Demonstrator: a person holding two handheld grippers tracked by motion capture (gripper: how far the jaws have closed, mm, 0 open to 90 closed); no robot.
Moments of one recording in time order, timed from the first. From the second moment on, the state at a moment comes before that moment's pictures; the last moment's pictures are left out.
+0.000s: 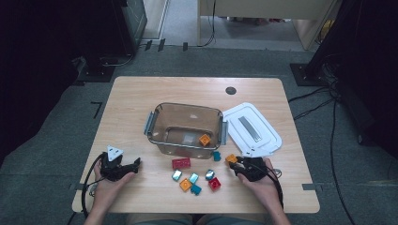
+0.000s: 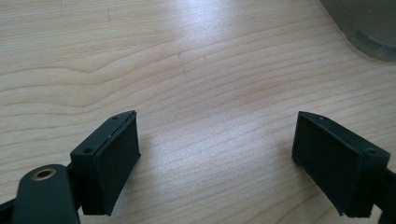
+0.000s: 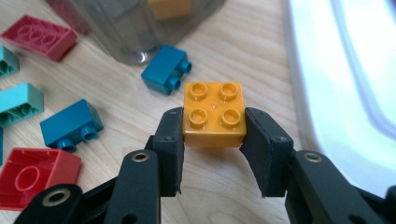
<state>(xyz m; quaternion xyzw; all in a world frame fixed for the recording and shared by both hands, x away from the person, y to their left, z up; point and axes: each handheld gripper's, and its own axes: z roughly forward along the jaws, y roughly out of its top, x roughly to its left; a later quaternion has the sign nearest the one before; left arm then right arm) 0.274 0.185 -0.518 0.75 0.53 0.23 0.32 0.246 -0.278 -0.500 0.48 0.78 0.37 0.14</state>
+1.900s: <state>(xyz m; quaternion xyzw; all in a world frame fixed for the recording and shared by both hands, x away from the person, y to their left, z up) 0.272 0.185 -0.518 0.75 0.53 0.23 0.32 0.259 -0.294 -0.384 0.45 0.79 0.40 0.15</state>
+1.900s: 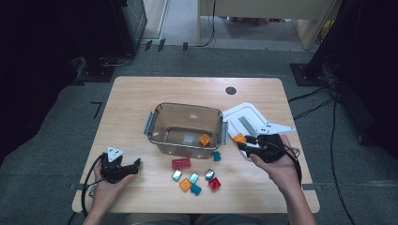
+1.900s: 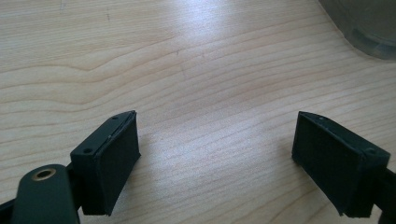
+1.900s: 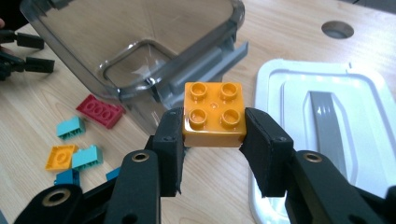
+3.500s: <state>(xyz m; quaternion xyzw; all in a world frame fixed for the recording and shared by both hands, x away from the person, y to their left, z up) 0.272 0.185 -0.518 0.75 0.53 0.23 0.32 0.338 -0.187 -0.402 0.38 0.85 0.35 0.11</state>
